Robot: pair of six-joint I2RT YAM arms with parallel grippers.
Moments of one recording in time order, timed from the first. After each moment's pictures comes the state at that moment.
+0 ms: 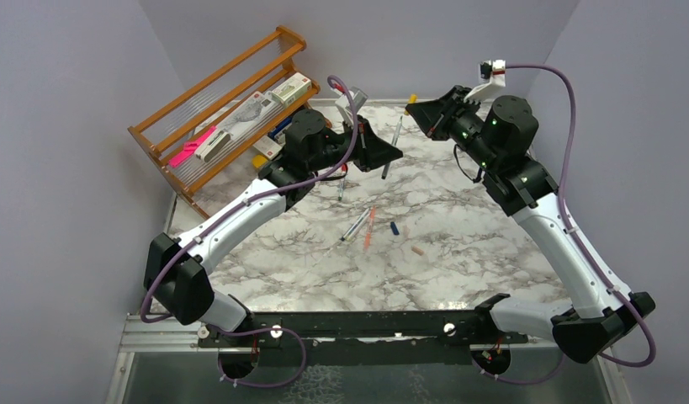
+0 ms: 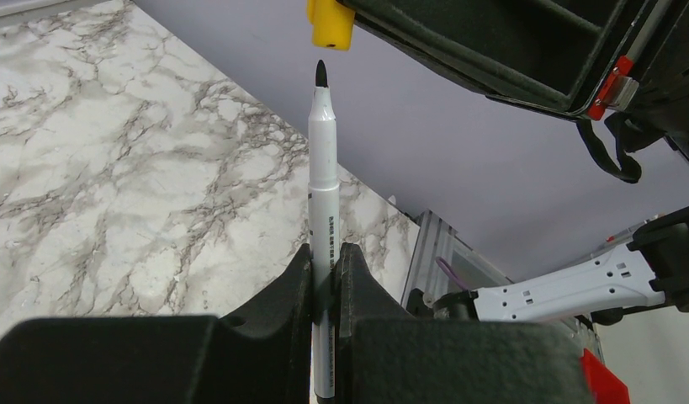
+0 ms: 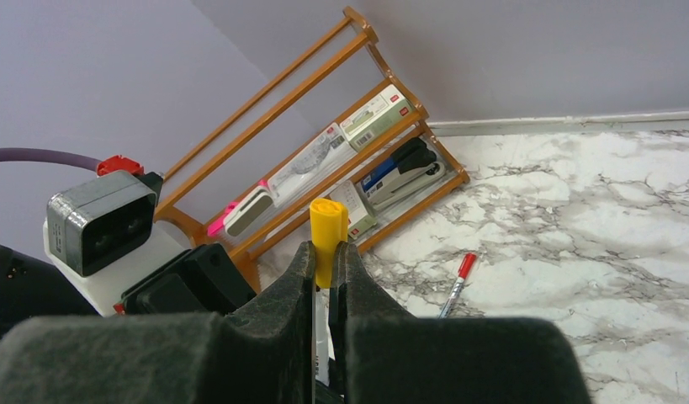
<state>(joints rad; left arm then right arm) -0.67 1.46 1.29 0.17 0.55 -0.58 0.48 1.19 1.39 -0.19 -0.06 0.55</state>
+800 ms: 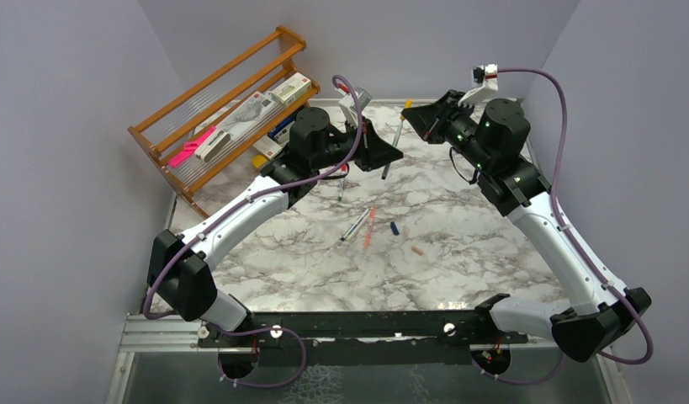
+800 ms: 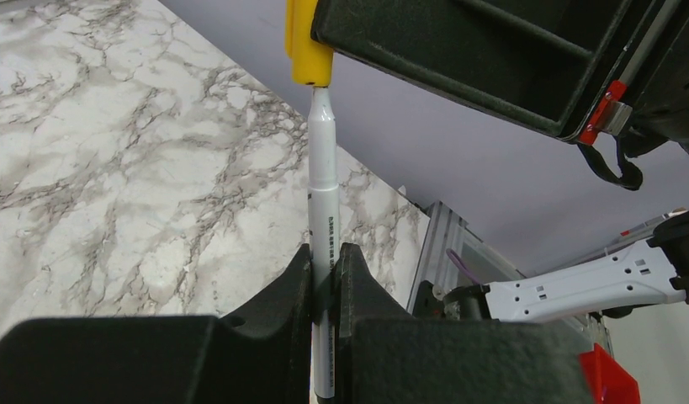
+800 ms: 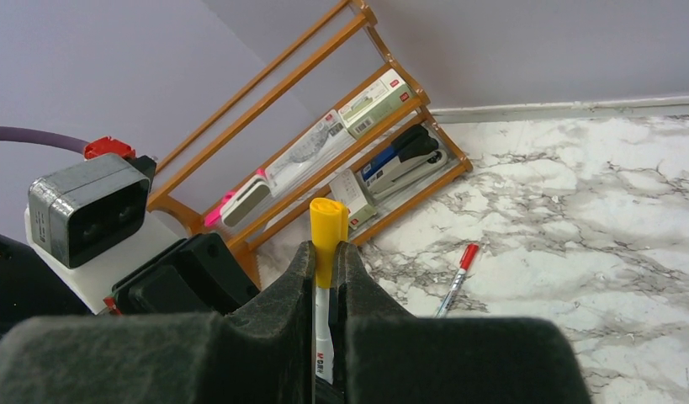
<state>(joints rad) -0.67 1.48 1.31 0.13 0.56 -0.55 0.48 1.20 1.34 -0.15 -0.09 0.56</state>
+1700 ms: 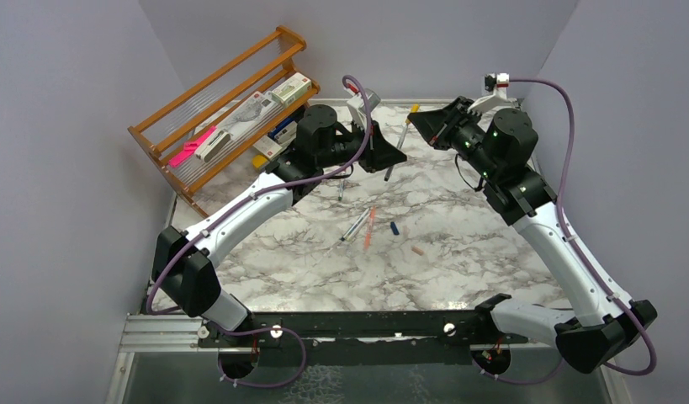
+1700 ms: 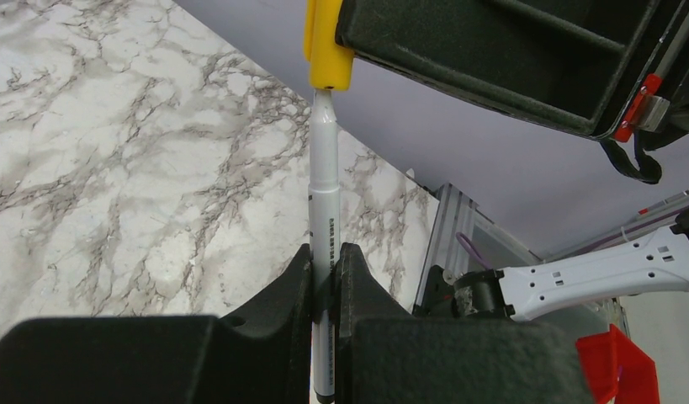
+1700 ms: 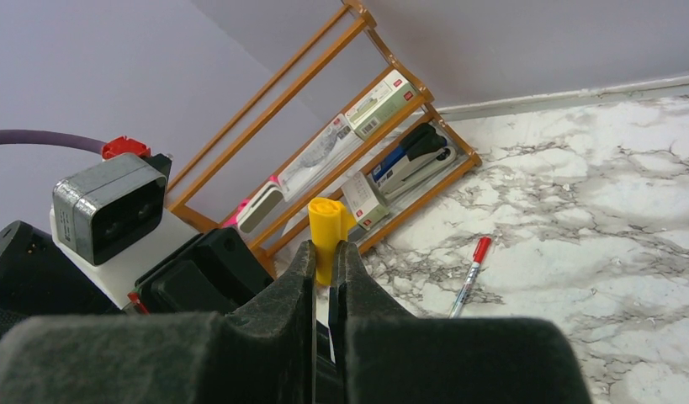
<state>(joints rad) -0.68 1.52 1.37 0.06 0.55 -0.49 0.46 1.13 1.26 -0.13 -0.09 0.64</state>
